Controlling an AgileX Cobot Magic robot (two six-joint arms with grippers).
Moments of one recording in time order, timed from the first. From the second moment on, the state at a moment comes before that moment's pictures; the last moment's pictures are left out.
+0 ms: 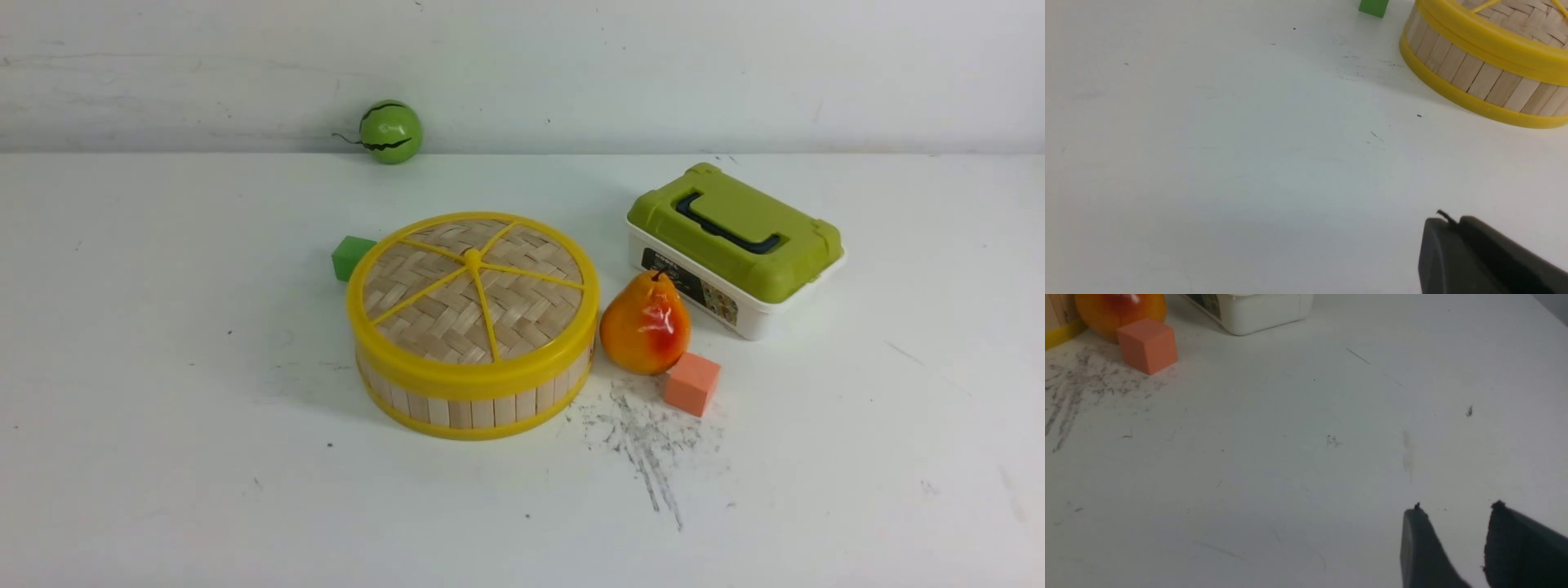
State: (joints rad) right arm -0.04 -0.02 0.02 -0.02 0.39 -0.03; left arm -0.07 -0.01 0.03 -0.09 0.36 -0.12
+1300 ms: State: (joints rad) right arm -0.04 -0.02 0.02 -0.02 0.39 -0.03; left arm -0.07 0.20 -0.41 0.09 0.19 -0.56
